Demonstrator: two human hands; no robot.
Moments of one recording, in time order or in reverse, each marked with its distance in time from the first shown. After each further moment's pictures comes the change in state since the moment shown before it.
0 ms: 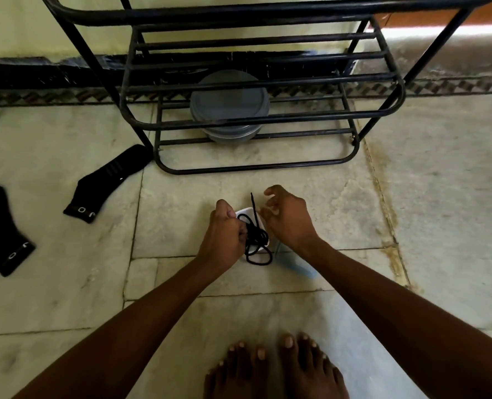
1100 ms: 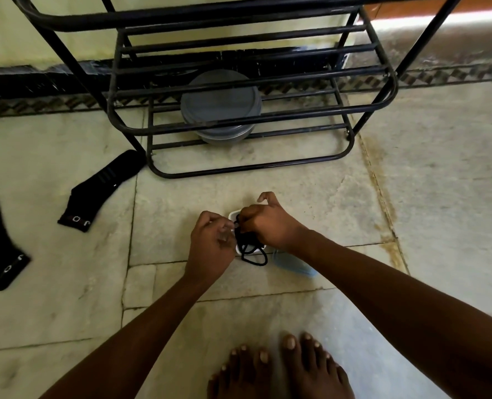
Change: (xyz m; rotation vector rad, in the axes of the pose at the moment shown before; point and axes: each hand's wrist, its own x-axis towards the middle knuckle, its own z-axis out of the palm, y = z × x) left_hand -0.016 -0.018 0.001 -0.212 0.248 0.008; right_hand 0.014 0.011 0.018 -0.440 -0.336 -0.704
